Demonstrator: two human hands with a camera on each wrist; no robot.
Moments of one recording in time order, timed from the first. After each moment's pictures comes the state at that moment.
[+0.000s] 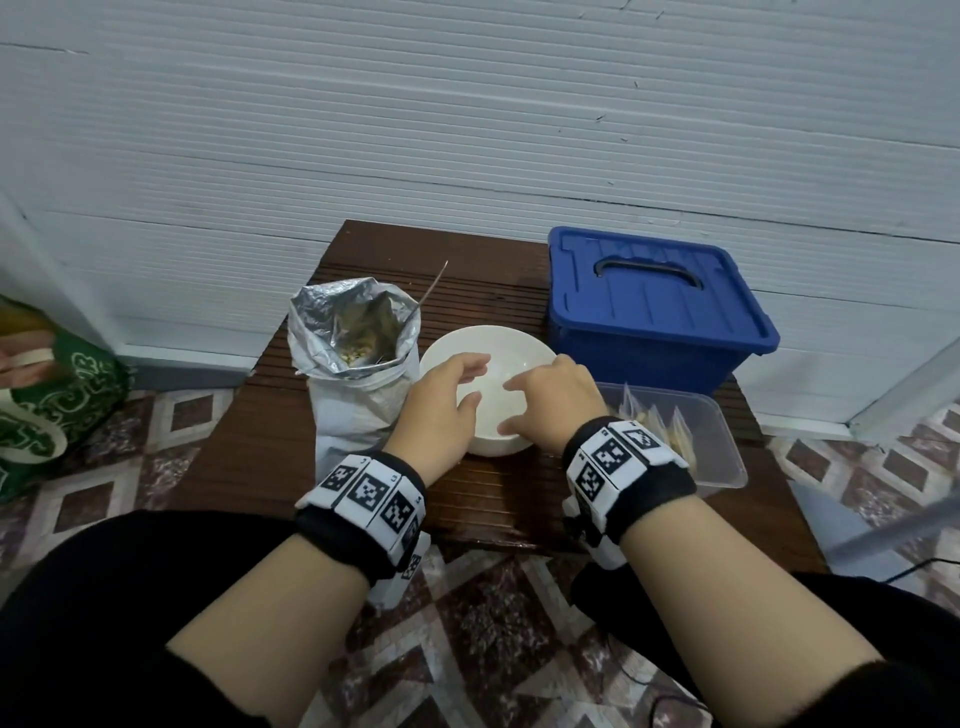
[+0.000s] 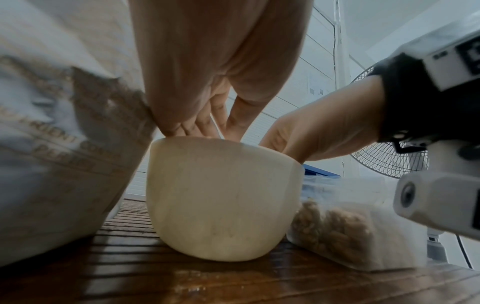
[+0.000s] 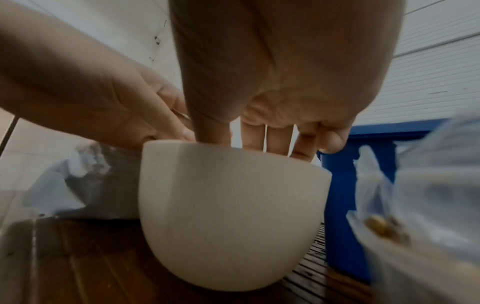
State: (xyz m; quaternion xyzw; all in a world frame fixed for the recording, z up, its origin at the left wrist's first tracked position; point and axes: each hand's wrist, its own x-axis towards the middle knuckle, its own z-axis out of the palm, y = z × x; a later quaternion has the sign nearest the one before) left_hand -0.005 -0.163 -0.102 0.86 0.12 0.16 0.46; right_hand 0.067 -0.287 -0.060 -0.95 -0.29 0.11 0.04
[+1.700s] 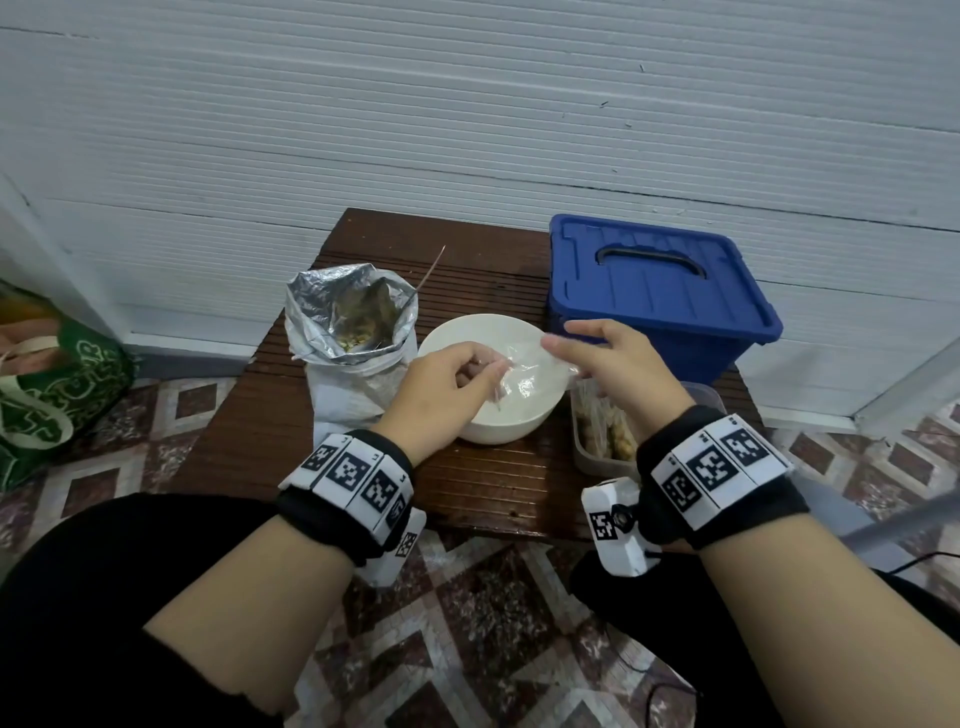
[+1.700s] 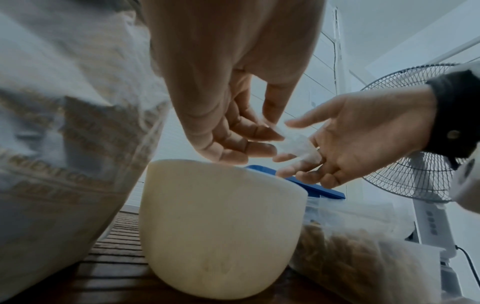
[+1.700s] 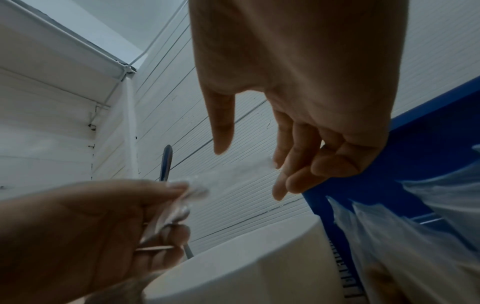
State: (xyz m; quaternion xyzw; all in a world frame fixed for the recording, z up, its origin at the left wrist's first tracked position) left_hand -0.009 -0.168 -0.078 0.82 0.10 0.14 0.55; right_hand 0.074 -0.326 -0.030 -0.83 -0.08 0.20 0.52
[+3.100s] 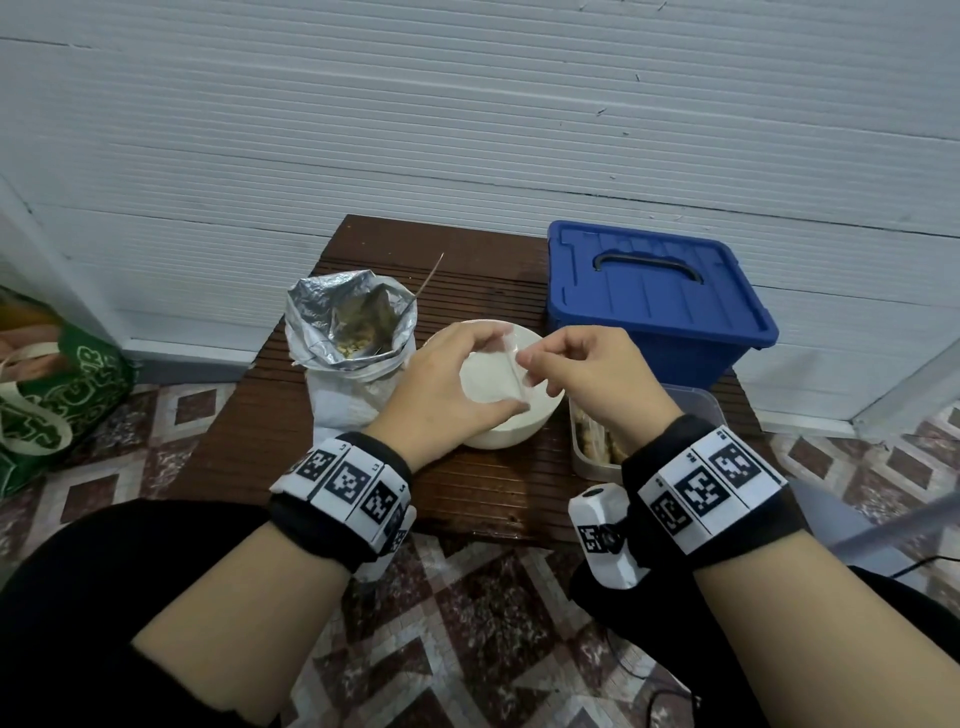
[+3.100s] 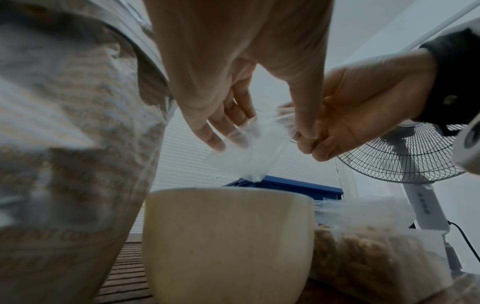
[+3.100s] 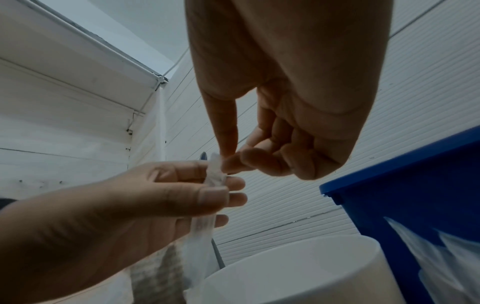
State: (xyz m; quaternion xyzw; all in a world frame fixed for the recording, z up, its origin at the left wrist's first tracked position) left_hand -0.013 -0.166 -0.071 0.88 0.01 0.22 0.43; right_hand 0.053 -0.318 -0.018 -0.82 -0.19 0.16 0.51
